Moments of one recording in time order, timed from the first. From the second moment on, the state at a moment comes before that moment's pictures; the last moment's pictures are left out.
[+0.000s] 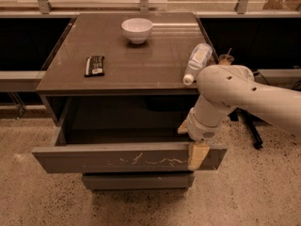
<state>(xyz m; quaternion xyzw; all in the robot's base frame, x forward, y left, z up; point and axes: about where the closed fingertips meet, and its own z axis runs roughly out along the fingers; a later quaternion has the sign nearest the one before) 0.485 -0.131 0.680 -0.74 0.66 0.09 0.06</state>
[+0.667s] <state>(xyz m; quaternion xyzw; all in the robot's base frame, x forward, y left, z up) 0.469 -0.122 0.674 -0.75 0.65 0.11 0.04</state>
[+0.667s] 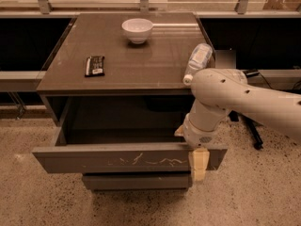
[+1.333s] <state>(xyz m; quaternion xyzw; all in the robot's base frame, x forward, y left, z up) 0.442 -0.101 0.684 -0.78 0.62 0.12 0.01</state>
